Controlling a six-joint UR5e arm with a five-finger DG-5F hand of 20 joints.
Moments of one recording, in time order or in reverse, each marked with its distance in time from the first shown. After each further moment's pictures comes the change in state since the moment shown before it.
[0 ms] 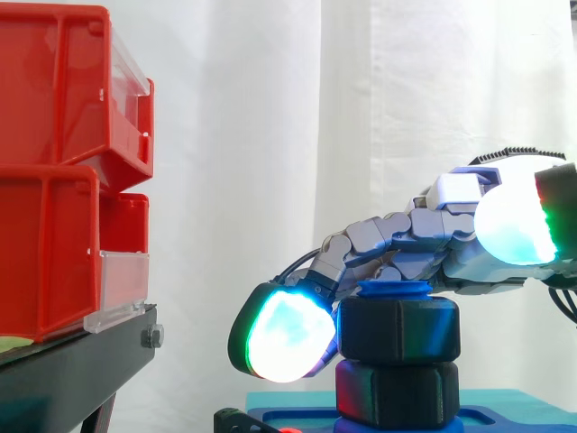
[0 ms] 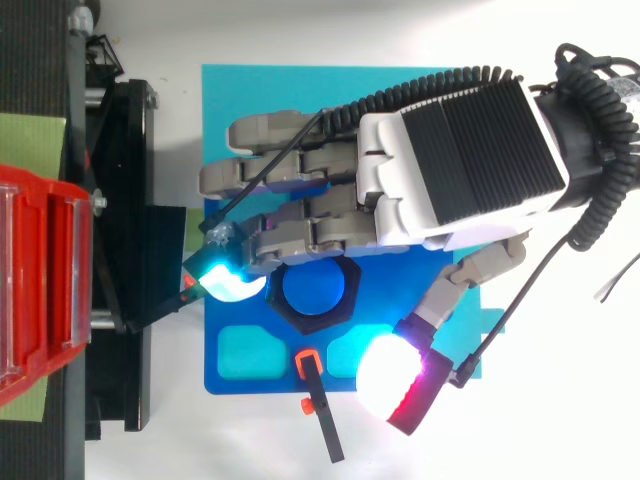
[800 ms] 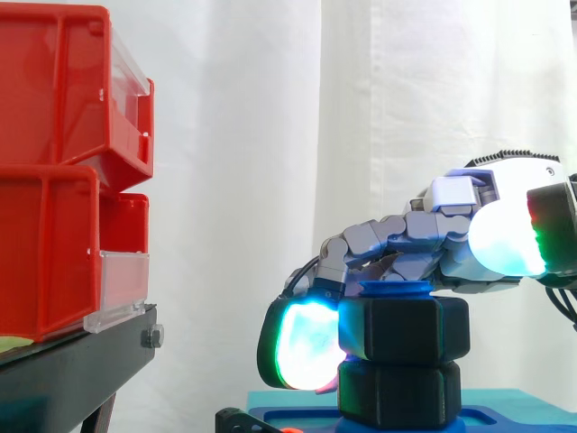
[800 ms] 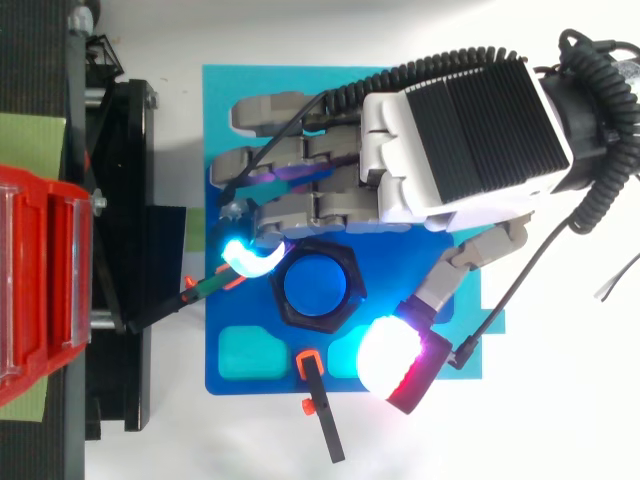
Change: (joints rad) arm -0.014 0.000 0.000 0.003 -0.004 0.002
